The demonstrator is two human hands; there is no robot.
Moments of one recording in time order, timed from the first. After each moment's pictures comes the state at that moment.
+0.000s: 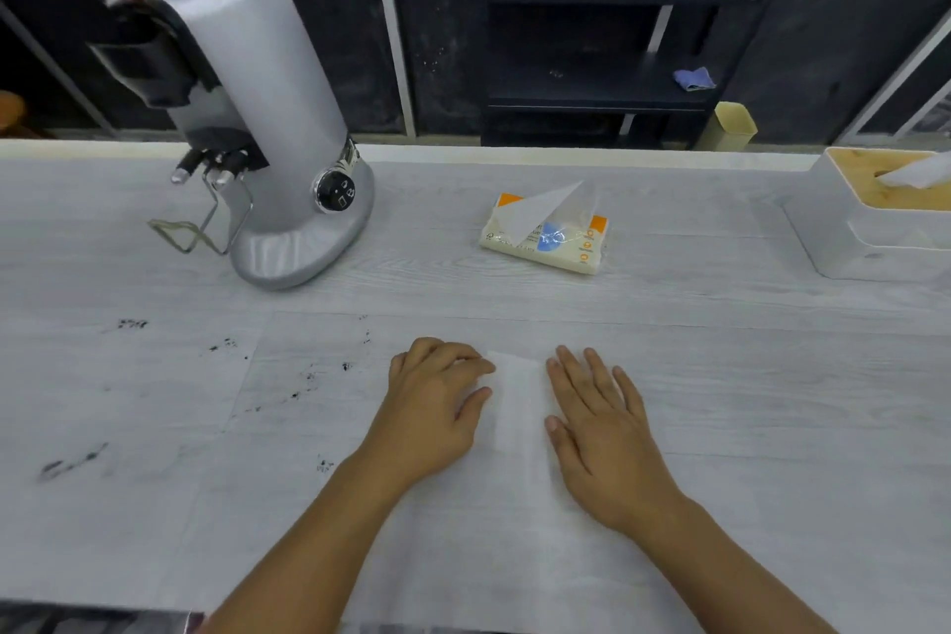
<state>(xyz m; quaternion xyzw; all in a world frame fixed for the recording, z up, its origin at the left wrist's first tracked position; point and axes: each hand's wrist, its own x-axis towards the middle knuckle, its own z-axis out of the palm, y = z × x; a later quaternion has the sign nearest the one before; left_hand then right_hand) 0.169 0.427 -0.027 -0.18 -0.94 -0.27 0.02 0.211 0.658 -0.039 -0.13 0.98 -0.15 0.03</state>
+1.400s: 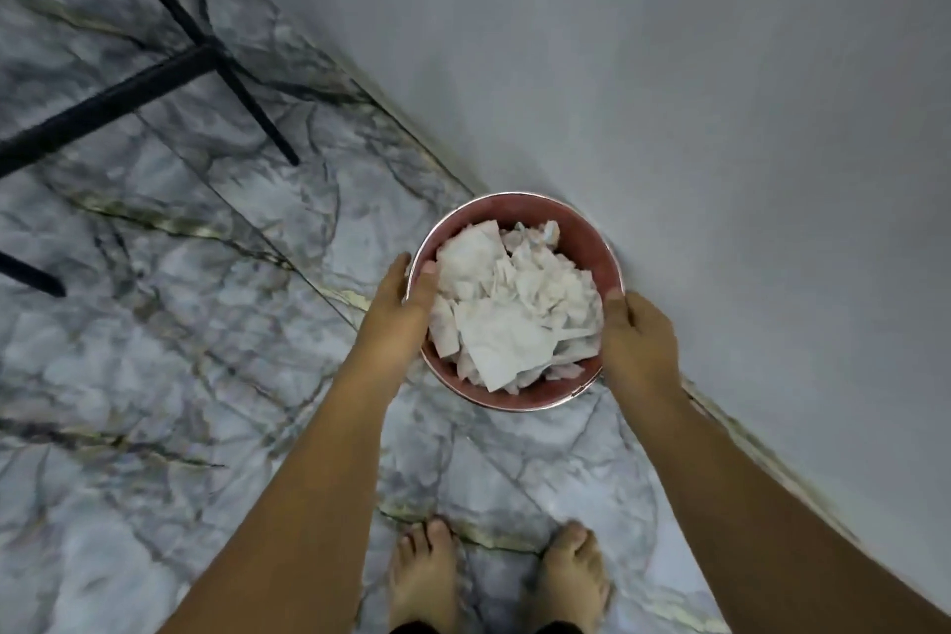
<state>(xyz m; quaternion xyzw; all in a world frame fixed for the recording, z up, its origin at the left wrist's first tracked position) 0.498 -0.110 -0.761 0.54 -0.54 -0.65 -0.07 0.369 0.087 -0.749 0.05 0.89 -0.37 0.25</state>
